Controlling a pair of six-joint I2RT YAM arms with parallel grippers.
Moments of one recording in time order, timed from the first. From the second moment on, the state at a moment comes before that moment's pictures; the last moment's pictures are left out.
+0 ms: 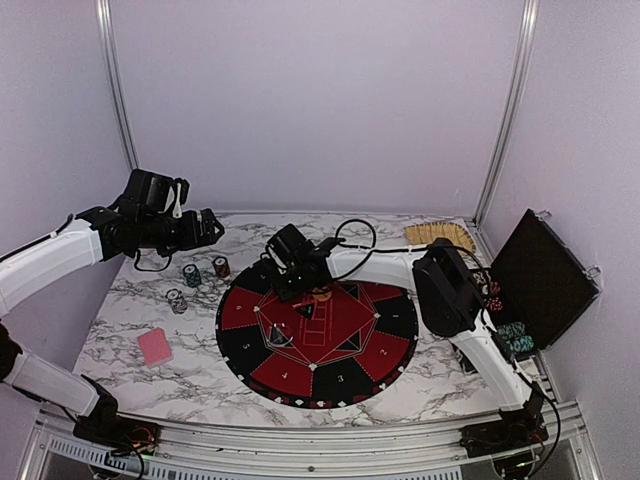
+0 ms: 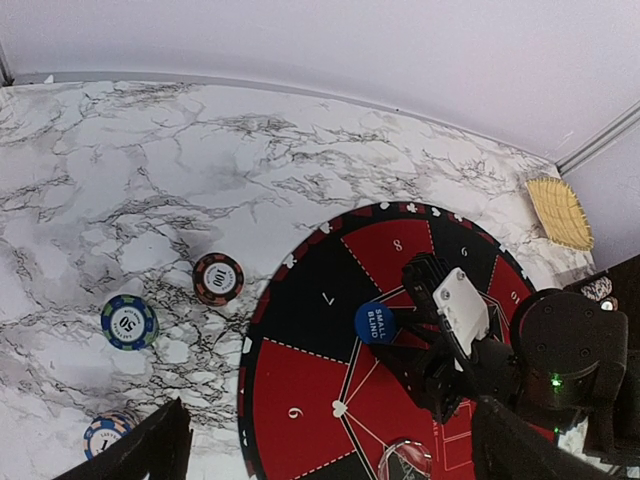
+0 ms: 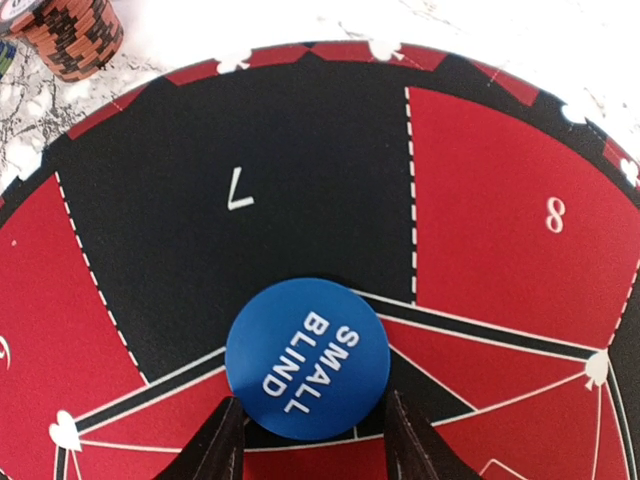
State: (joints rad) left arm -0.44 1.32 1.10 -0.43 -0.01 -0.48; right arm 0.89 2.53 2.12 -0.52 0.17 0.22
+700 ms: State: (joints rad) left arm -0.44 1.33 1.10 -0.43 0.00 -0.49; right arm 0.84 2.35 1.86 -0.53 0.17 0.22
